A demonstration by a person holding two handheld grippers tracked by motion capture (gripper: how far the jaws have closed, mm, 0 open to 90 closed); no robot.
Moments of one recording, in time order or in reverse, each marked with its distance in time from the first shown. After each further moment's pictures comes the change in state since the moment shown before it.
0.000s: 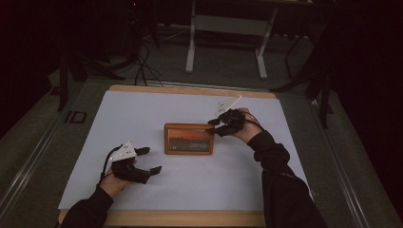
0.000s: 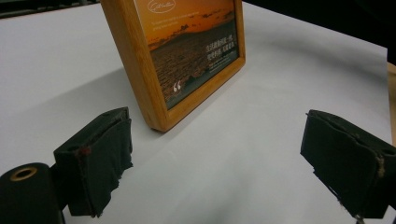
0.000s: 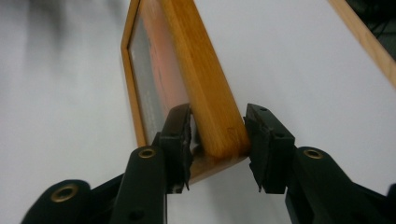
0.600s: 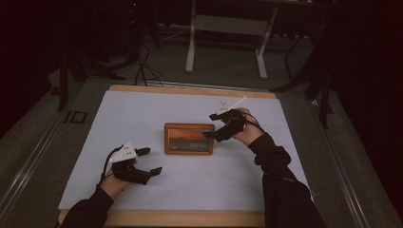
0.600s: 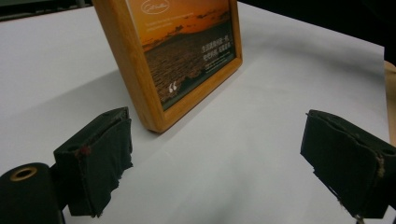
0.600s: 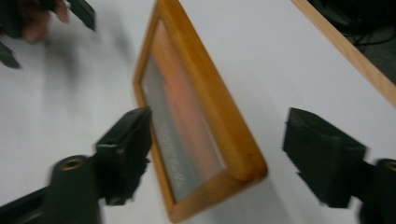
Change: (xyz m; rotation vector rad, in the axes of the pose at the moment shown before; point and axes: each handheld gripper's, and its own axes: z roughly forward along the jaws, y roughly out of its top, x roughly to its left) left arm -0.003 -0.001 0.000 -0.007 -0.007 0.014; right arm 0.017 0.008 -0.011 -0.108 -0.022 0.072
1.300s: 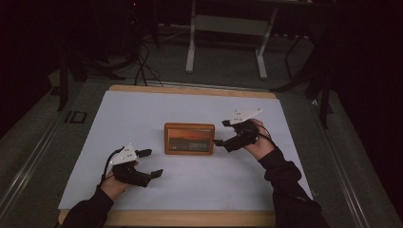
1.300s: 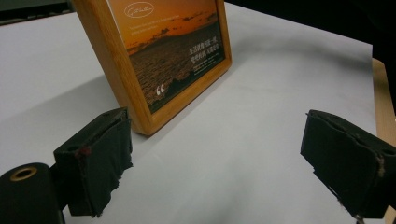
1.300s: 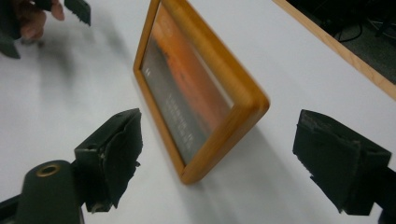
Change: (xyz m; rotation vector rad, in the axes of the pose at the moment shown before) left arm -0.006 0.000 -0.001 -0.010 -0.020 0.018; right arm 0.023 -0.038 -0.029 -0.051 -0.091 0.060
